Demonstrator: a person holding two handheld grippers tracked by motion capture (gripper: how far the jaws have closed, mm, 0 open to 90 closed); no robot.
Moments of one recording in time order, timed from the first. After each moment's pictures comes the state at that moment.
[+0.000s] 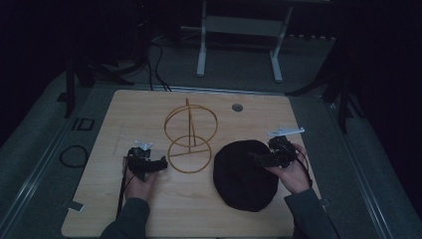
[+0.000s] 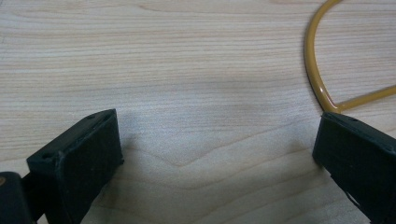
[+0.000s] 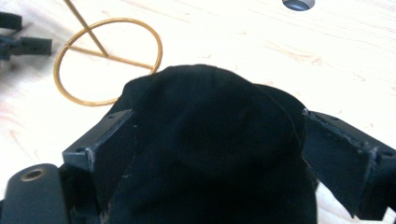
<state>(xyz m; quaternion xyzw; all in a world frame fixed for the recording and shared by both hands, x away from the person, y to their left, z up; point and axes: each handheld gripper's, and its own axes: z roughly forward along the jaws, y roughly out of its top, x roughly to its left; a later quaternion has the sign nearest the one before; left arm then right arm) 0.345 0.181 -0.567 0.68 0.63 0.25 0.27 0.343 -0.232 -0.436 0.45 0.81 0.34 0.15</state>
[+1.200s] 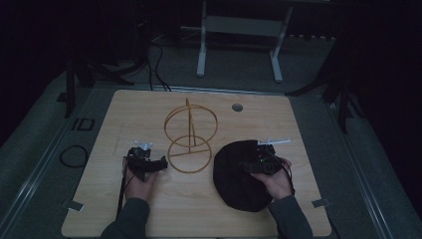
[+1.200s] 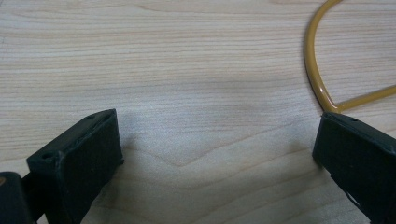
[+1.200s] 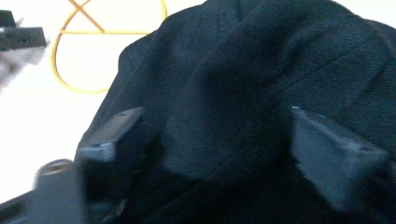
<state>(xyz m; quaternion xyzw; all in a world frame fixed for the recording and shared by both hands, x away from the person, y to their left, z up) 0.345 0.181 -0.567 0.68 0.63 0.25 0.27 0.348 -0.217 -0.497 0.52 0.78 0.34 0.06</state>
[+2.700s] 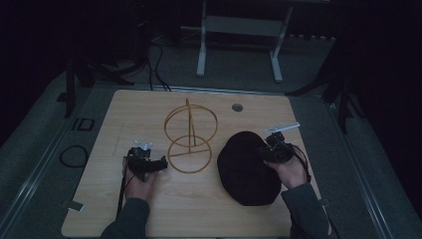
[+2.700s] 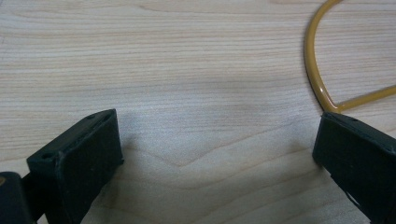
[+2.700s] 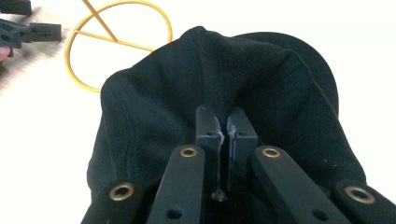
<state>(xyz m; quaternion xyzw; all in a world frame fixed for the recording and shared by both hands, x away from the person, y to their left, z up) 0.345 0.181 -0.567 0.68 0.63 0.25 0.27 0.353 -0.229 -0.434 0.45 0.83 0.32 0.10</state>
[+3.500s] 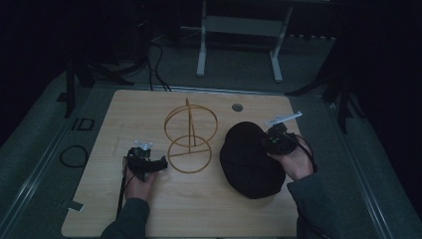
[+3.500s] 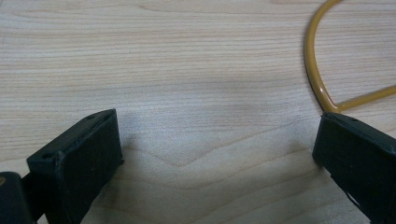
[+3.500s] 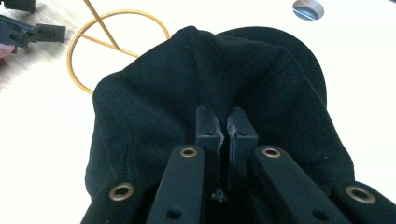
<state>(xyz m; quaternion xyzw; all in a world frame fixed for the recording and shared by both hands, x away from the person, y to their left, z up) 0.345 0.181 -0.567 0.68 0.63 0.25 0.27 0.359 -0.227 -0.399 0.41 0.85 0.30 0.13</state>
